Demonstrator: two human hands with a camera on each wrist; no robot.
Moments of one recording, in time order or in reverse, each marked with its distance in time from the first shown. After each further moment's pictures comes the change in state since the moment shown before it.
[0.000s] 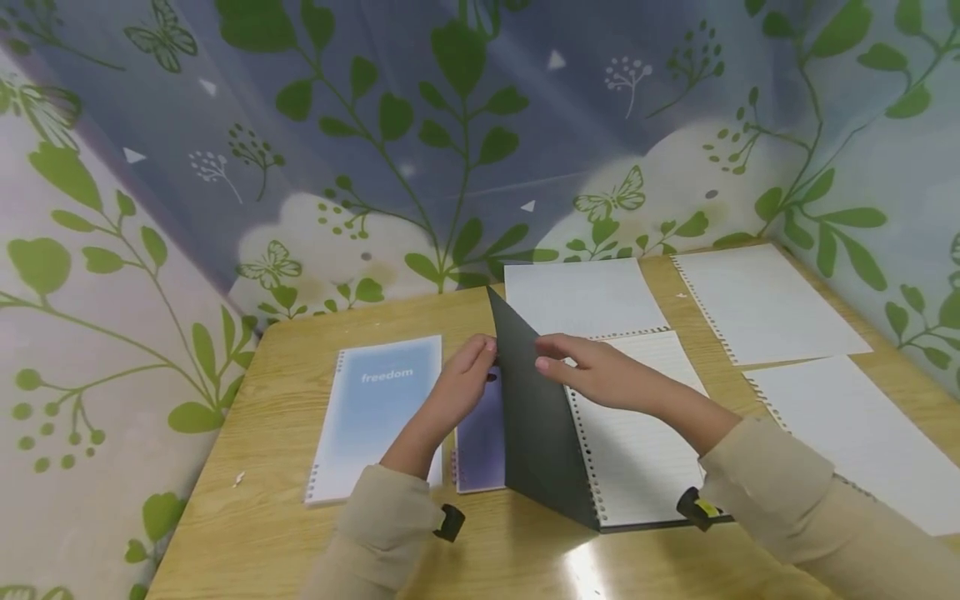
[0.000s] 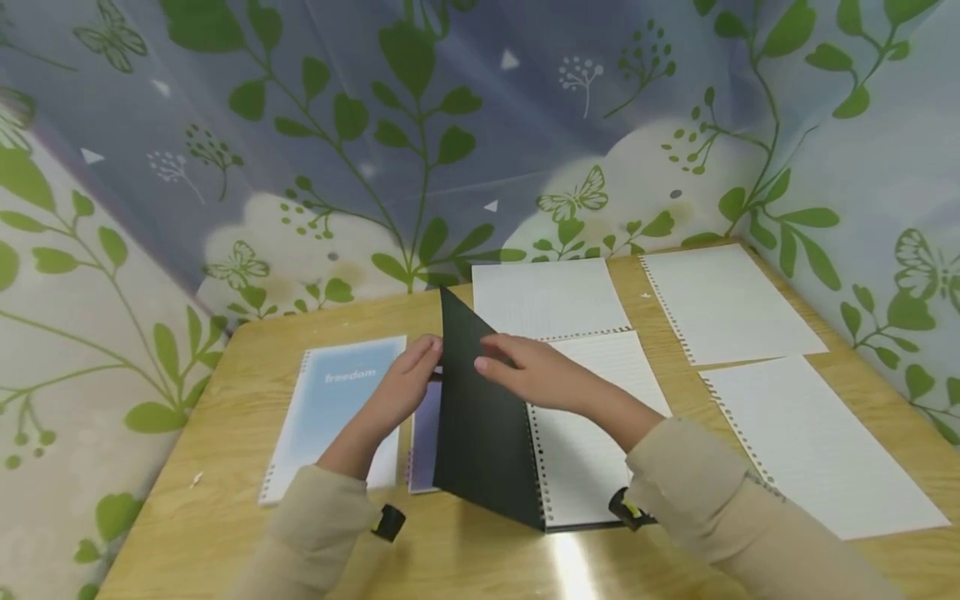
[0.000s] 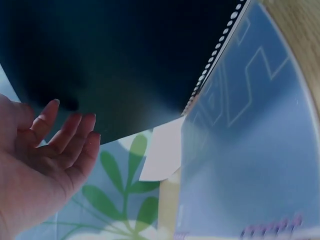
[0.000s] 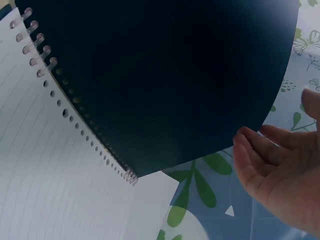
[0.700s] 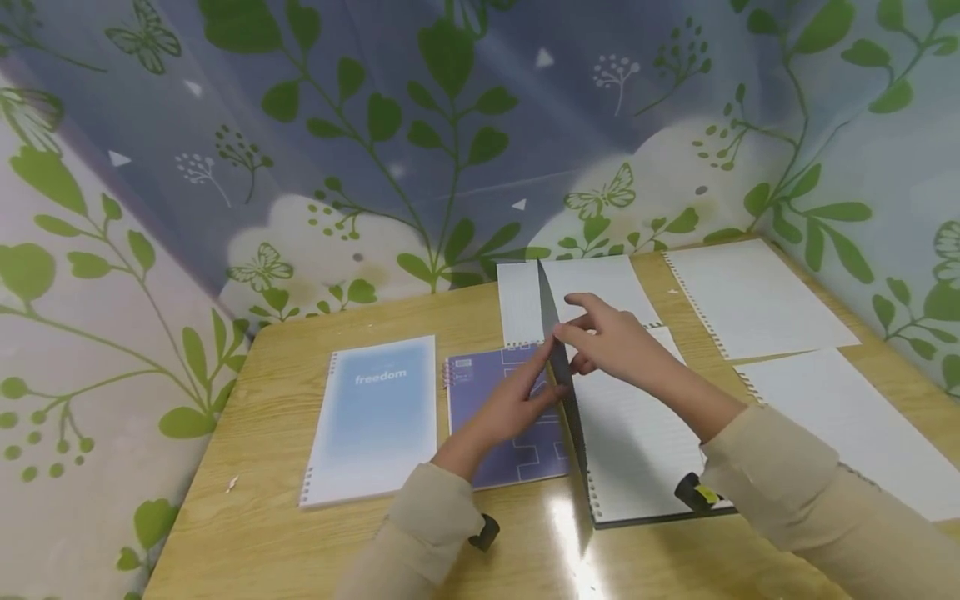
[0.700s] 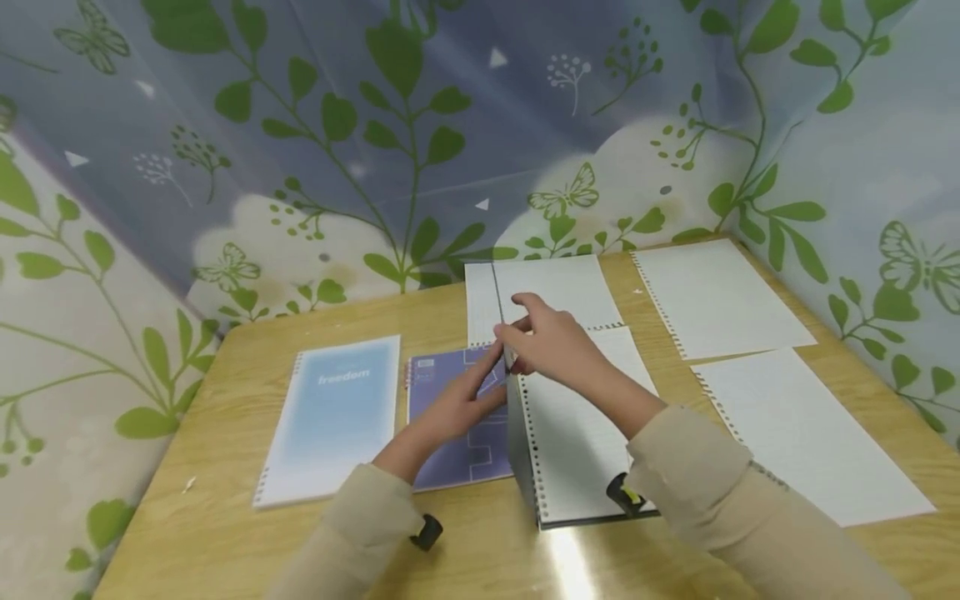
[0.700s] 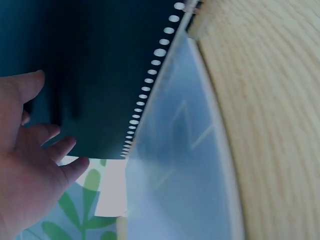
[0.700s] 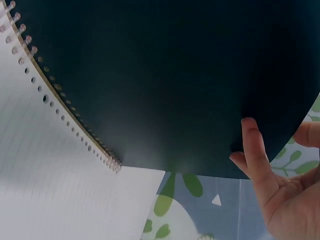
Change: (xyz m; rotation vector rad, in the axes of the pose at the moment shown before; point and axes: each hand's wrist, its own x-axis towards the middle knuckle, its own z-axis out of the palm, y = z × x) left_hand 0.013 -0.018 0.058 0.232 -0.304 0.178; right_hand -0.005 -0.005 -0.024 0.150 0.173 0.241
